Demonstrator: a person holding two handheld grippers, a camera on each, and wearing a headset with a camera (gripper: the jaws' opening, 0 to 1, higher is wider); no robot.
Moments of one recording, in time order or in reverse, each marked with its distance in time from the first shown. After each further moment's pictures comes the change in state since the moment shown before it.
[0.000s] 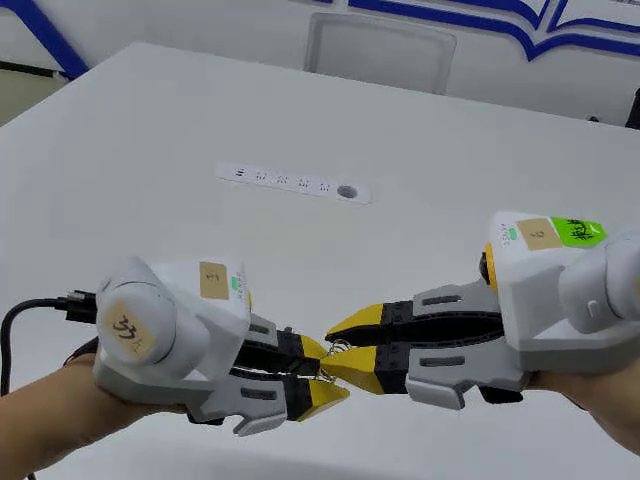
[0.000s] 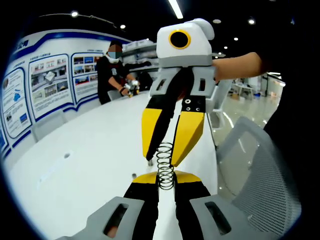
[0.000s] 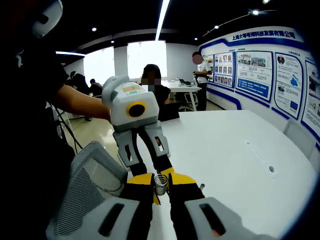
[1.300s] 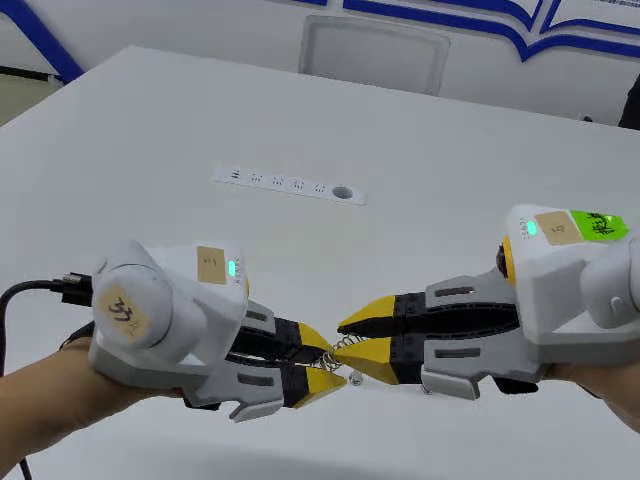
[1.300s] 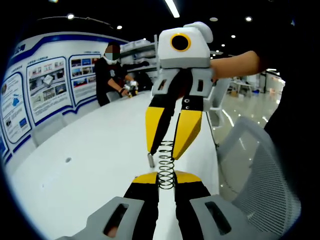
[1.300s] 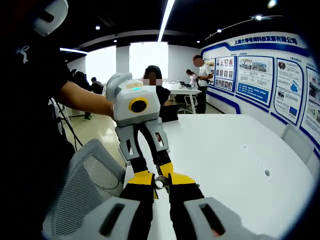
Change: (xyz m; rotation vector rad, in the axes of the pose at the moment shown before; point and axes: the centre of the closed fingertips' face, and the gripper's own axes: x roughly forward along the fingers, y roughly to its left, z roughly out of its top) left arm -0.001 0.003 0.008 0.031 0.009 -0.007; right arm -0.012 -0.004 0.002 -0.033 -0.020 -0.005
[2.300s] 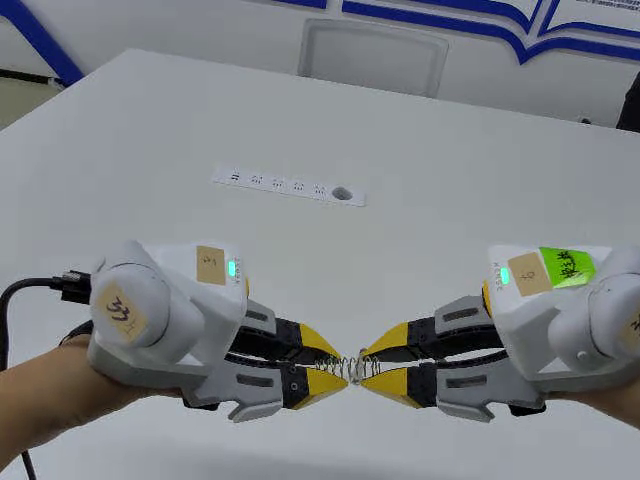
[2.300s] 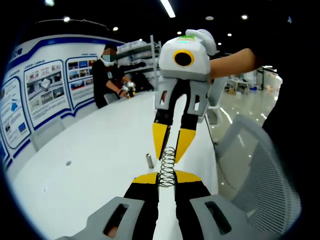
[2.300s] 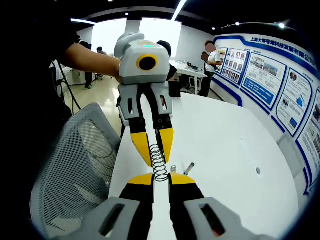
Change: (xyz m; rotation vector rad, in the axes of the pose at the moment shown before) left arm -0.004 -0.003 0.002 0.037 0.004 -0.011; right arm -0.010 -0.003 -0.043 -0.156 0.213 -0.014
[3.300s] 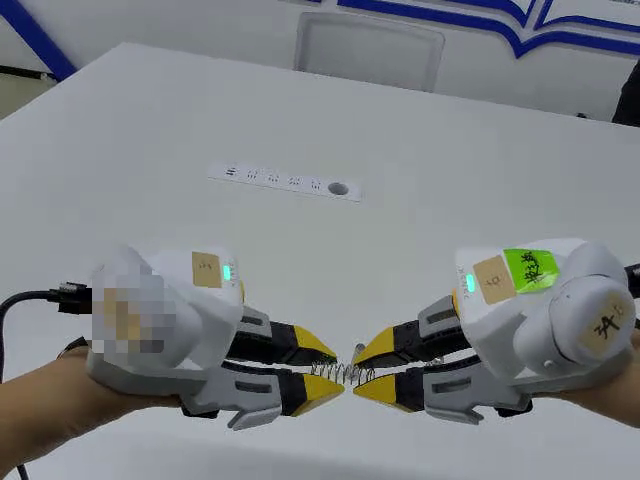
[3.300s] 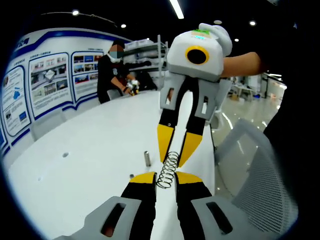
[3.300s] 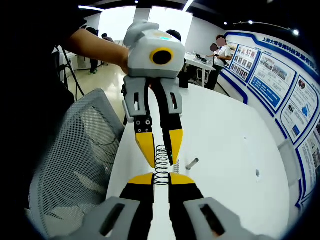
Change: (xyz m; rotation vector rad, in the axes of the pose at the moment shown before) left arm 0.005 -0.004 -0.005 -0.085 -0.008 0.007; right arm 0.009 0.011 -0.008 -0.091 0.121 0.027
